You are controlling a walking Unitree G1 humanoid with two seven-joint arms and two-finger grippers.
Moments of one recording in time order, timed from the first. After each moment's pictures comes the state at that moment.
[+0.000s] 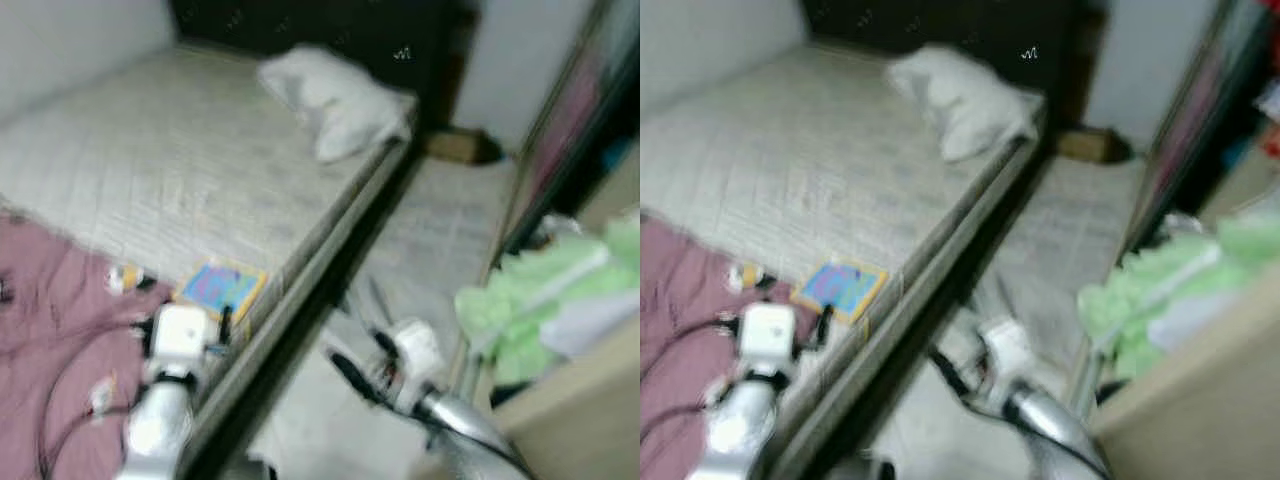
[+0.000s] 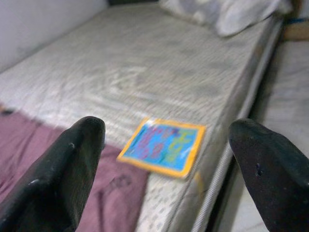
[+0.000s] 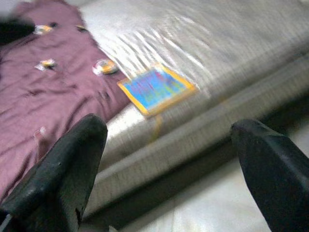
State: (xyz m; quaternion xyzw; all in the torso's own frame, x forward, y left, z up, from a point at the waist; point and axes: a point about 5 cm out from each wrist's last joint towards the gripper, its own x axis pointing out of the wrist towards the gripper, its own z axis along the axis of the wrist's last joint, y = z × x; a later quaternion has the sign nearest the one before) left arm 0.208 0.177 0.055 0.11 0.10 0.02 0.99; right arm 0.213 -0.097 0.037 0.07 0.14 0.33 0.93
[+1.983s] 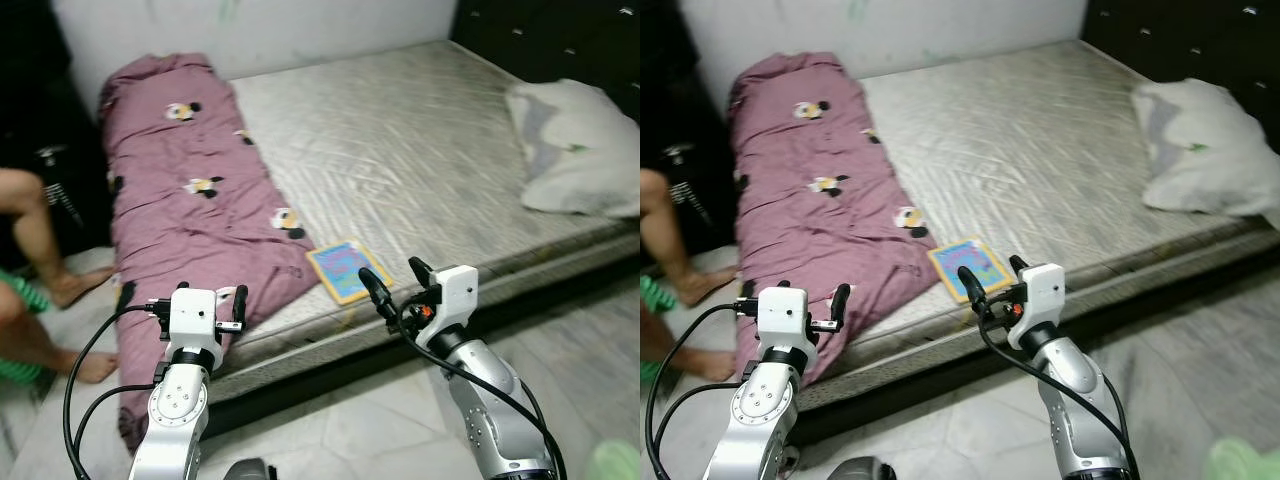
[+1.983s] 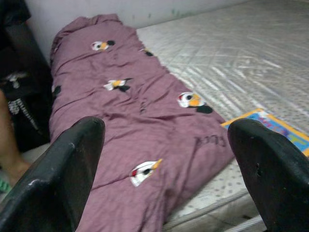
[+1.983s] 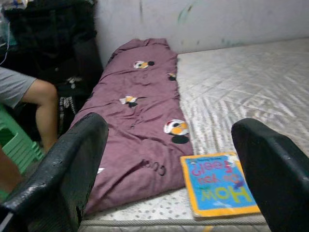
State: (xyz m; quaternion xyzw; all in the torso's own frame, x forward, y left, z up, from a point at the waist) left arm 0.235 0.158 0.062 0.06 0.07 0.00 1.00; right arm 0.254 -0.136 0.084 0.07 0.02 0.21 0.97
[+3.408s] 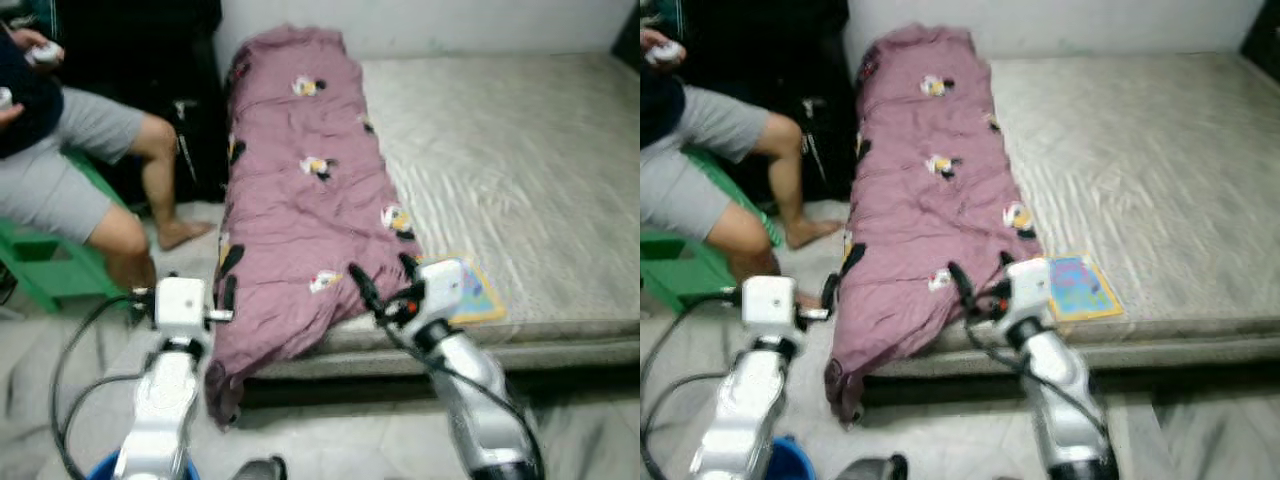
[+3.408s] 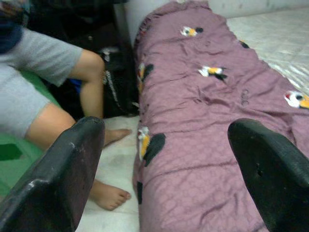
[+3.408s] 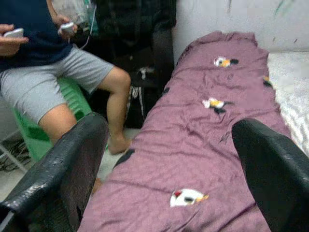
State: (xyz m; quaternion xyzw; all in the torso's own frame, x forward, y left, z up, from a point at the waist) left arm 0.245 0.164 0.070 0.05 0.05 0.01 1.00; right arm 0.261 -0.128 0.086 0.05 0.00 0.20 0.98
